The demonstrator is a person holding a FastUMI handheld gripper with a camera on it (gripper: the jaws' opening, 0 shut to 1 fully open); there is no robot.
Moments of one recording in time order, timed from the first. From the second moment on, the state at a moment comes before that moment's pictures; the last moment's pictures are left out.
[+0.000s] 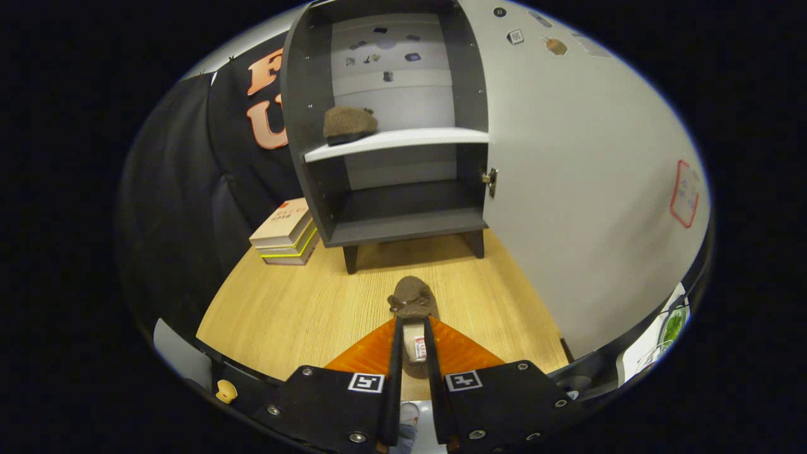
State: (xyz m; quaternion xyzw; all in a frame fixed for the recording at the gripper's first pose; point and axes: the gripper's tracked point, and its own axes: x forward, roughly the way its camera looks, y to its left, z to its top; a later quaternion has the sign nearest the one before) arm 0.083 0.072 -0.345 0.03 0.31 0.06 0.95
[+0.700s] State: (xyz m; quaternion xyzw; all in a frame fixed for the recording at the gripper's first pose) arm 0.141 0.114 -0.487 0.01 0.43 0.13 0.89
